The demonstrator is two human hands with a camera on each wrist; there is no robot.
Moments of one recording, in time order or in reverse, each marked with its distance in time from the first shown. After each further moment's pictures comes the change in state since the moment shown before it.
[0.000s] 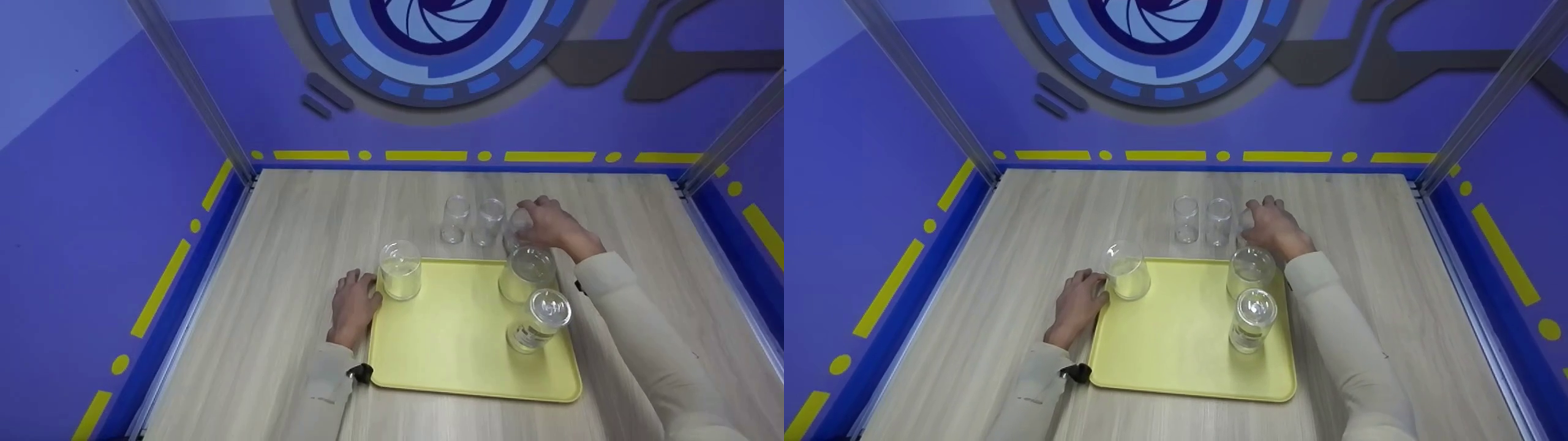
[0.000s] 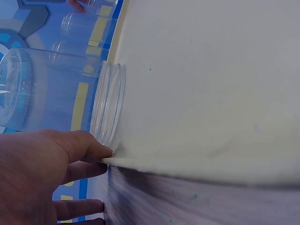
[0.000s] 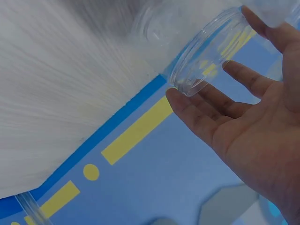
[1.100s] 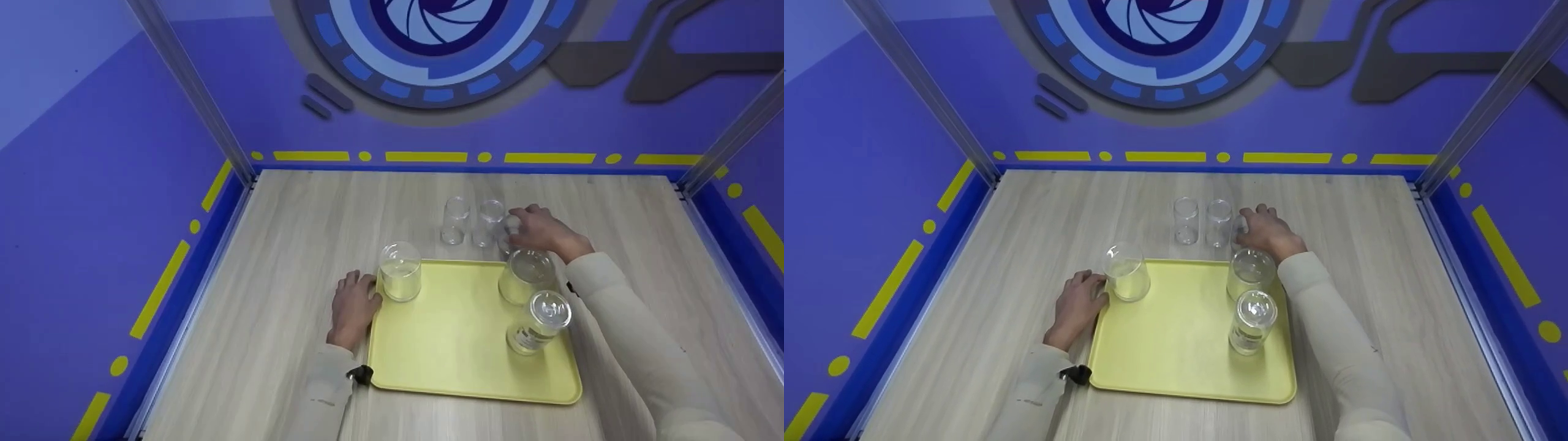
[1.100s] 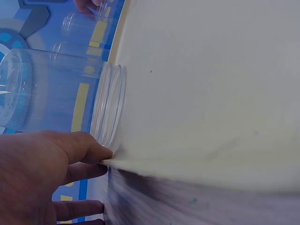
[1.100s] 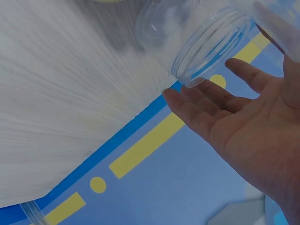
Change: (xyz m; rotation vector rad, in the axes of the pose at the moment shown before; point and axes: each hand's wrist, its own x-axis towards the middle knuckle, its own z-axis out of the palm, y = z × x) left_hand 0.000 0.002 0.002 0.017 0.015 -0.010; right_hand 0.012 0.000 0.018 0.008 -0.055 0.003
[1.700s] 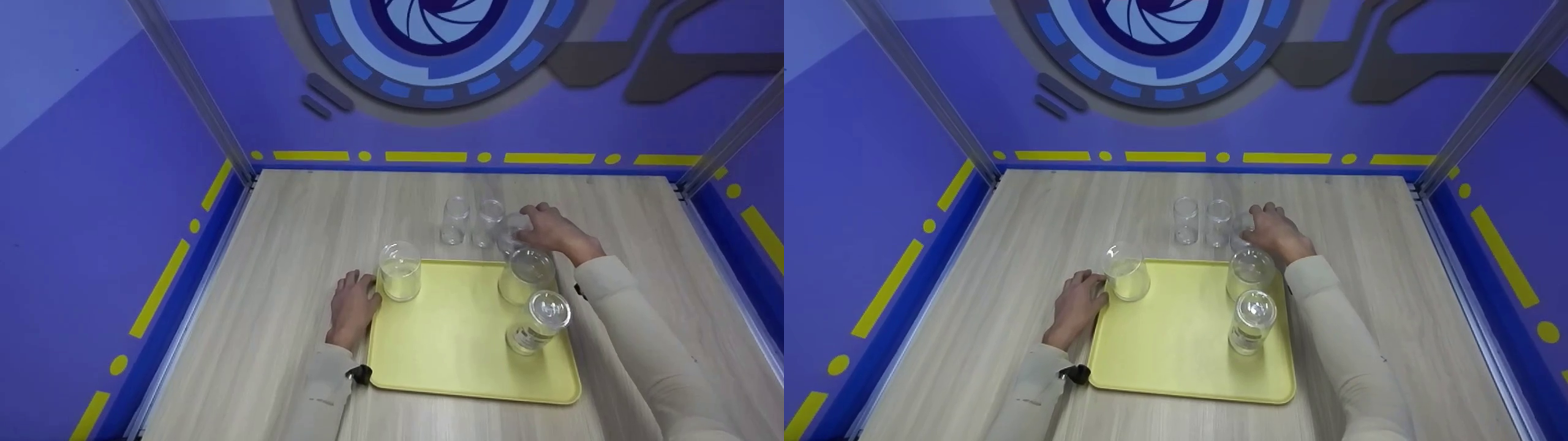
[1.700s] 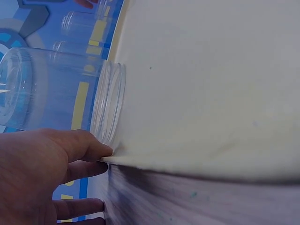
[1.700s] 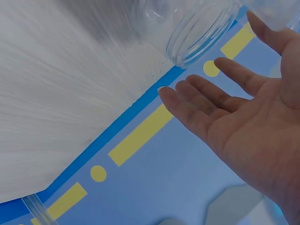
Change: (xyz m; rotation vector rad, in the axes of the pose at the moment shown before) left_hand 0.000 -0.003 -0.001 0.005 -0.002 0.025; right_hand -0.015 0.002 -0.011 0.040 0.035 0.025
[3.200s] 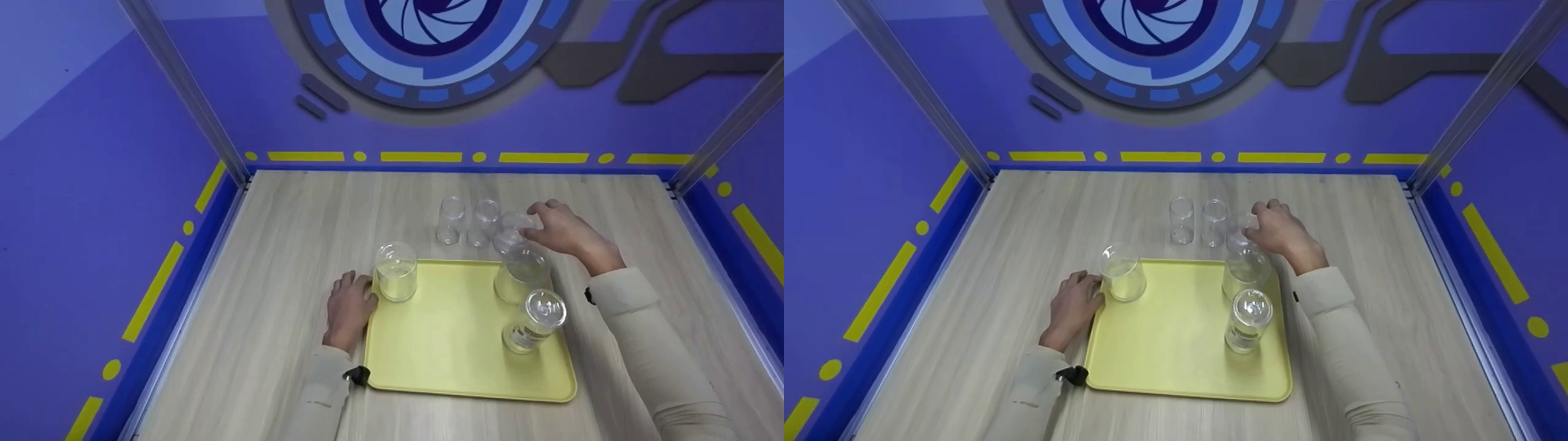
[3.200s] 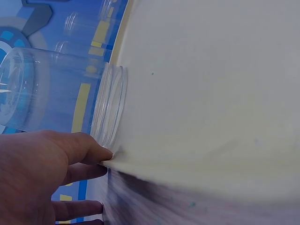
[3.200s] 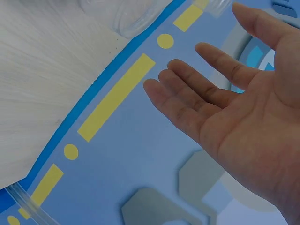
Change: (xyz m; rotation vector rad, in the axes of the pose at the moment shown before) left_hand -0.001 0.001 0.000 -0.031 0.003 -0.009; right_hand -0.040 -0.017 -0.028 0.033 0.080 -0.059
